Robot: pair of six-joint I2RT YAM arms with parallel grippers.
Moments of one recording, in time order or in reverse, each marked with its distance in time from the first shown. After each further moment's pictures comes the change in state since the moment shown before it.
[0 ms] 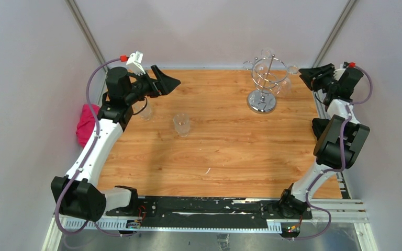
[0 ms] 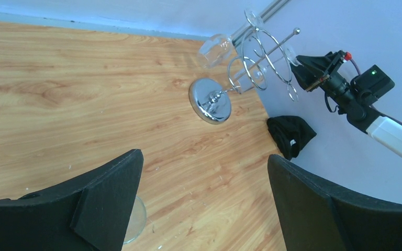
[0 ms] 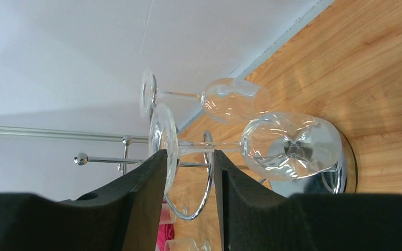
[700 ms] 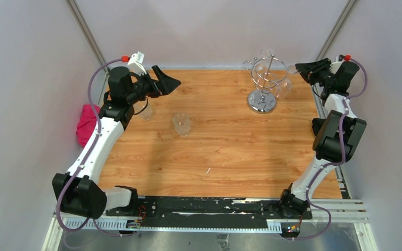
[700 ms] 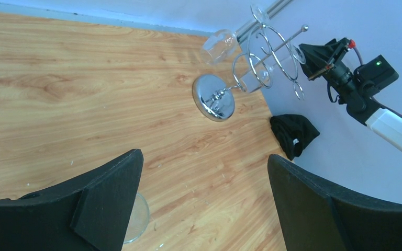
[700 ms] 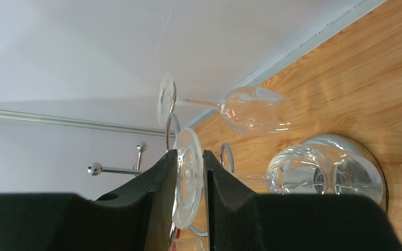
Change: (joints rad) left arm 0.000 0.022 0.000 -0.006 -0.005 0.000; right arm 0.046 0.087 0.114 0.064 -0.040 0.061
